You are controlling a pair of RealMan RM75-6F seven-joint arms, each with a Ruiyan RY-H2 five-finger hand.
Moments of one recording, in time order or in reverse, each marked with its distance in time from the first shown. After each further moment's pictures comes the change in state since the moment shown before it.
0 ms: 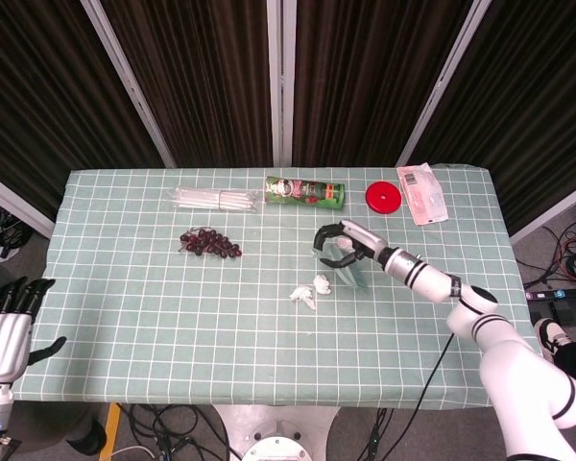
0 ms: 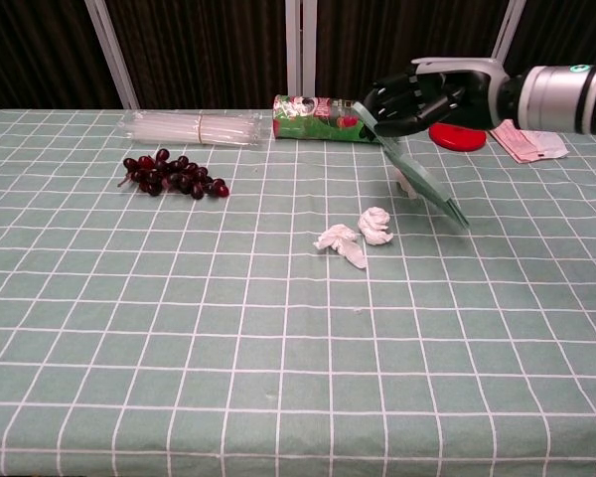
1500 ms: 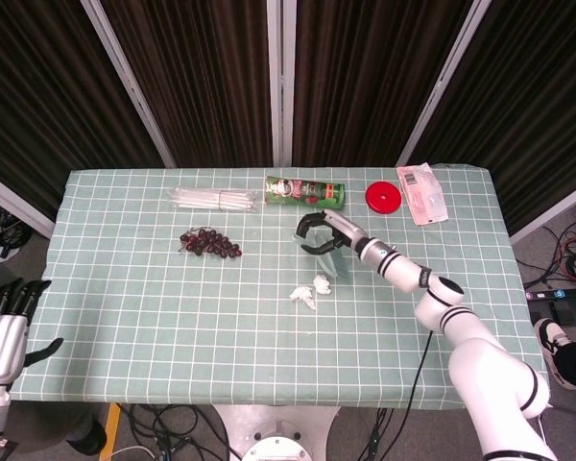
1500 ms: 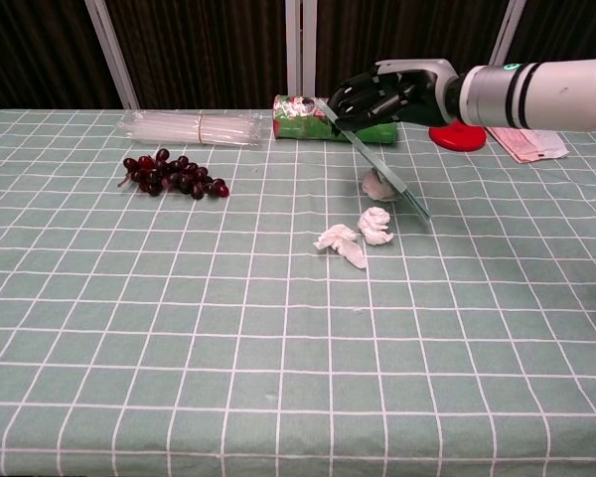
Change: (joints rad) left arm 0.008 0.000 0.003 0.013 0.002 0.002 -0.018; right arm 0.097 -0.110 0.037 0.094 0.059 -0.202 0.050
